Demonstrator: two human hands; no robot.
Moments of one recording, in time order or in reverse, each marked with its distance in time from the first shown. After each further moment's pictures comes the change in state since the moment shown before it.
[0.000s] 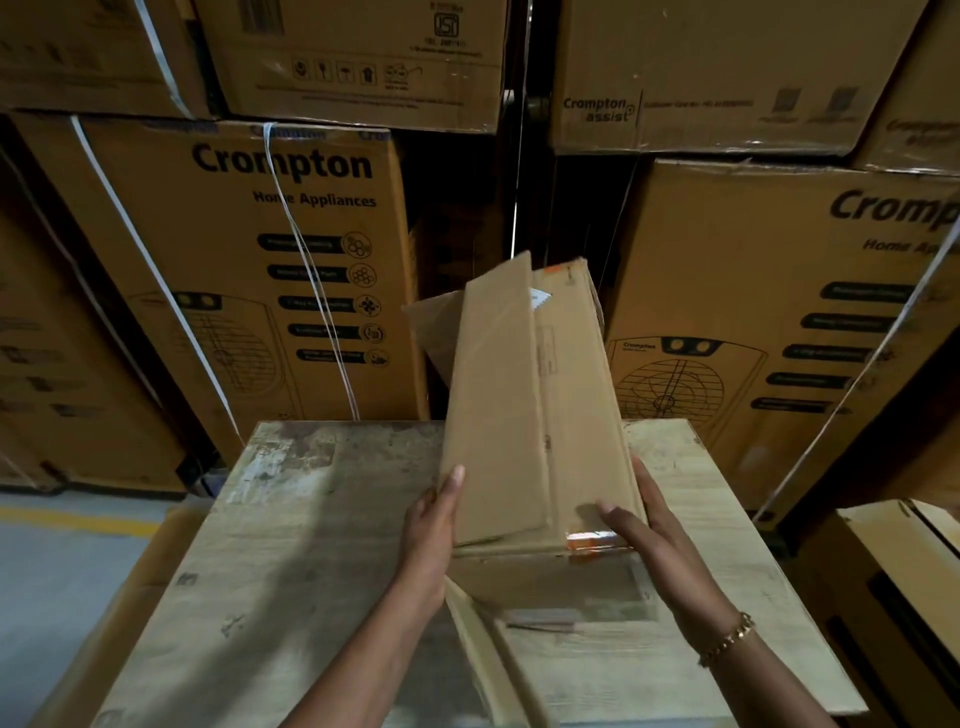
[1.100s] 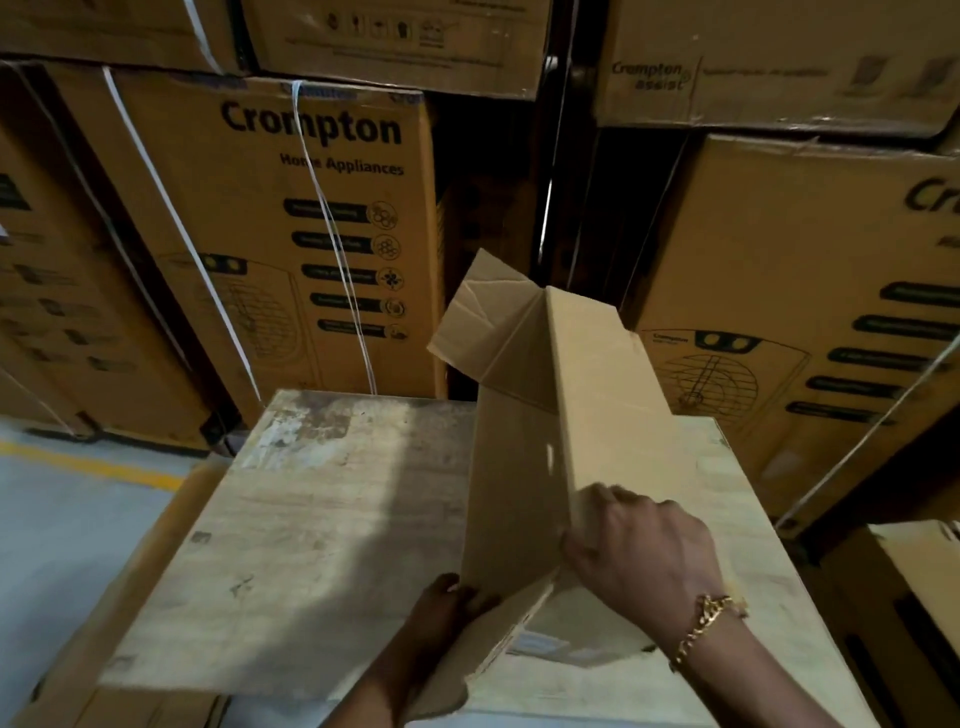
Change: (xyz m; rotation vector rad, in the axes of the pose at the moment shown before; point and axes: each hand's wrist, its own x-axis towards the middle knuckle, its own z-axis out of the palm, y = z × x) left_hand -0.005 -0.111 -0.038 0.329 -0.173 -0.409; right_hand -0.008 -0.058 0.034 -1.392 0.013 -0.251
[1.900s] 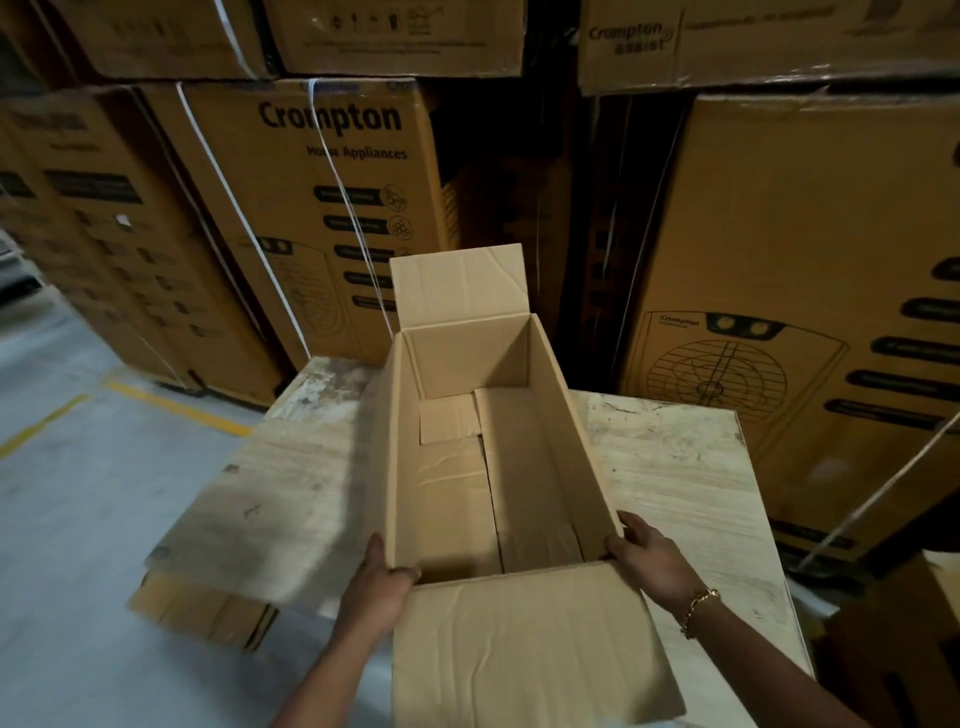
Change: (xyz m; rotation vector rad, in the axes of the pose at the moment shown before) left_hand -0.056 -0.004 0.081 0.306 0.540 -0.064; right_hand 0.015 0.204 0.168 0.946 -0.487 0.195
